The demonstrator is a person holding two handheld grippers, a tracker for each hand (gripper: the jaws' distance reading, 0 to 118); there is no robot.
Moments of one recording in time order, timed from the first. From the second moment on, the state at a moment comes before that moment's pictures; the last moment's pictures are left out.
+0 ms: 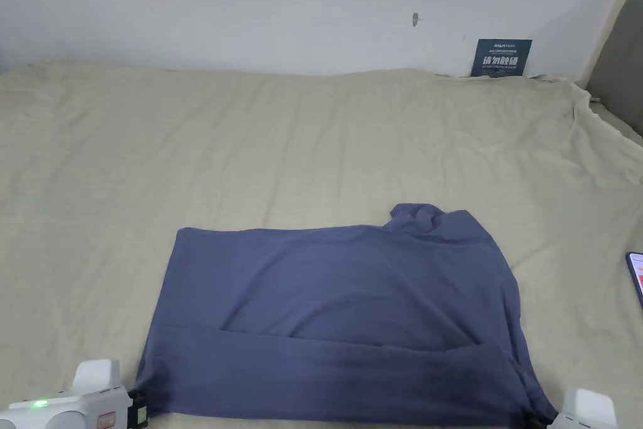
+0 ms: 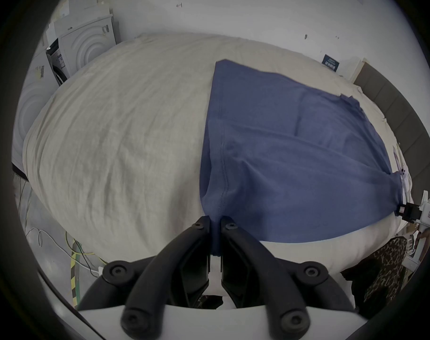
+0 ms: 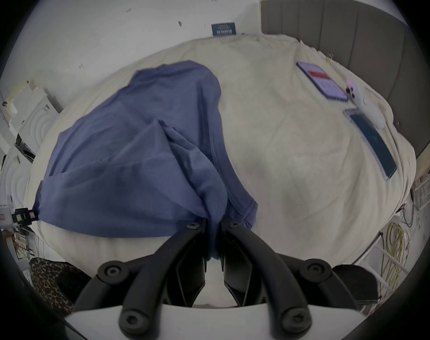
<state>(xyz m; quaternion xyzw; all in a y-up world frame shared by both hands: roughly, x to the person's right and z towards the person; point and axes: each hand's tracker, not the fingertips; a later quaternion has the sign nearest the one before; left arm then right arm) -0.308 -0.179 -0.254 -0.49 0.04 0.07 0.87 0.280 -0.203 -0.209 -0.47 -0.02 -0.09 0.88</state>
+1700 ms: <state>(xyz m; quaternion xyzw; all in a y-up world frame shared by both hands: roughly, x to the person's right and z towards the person) -0.241 -0.006 -0.326 -0.18 0.00 0.02 0.98 0.205 0.021 -0.244 -0.09 0.00 0.01 1.00</state>
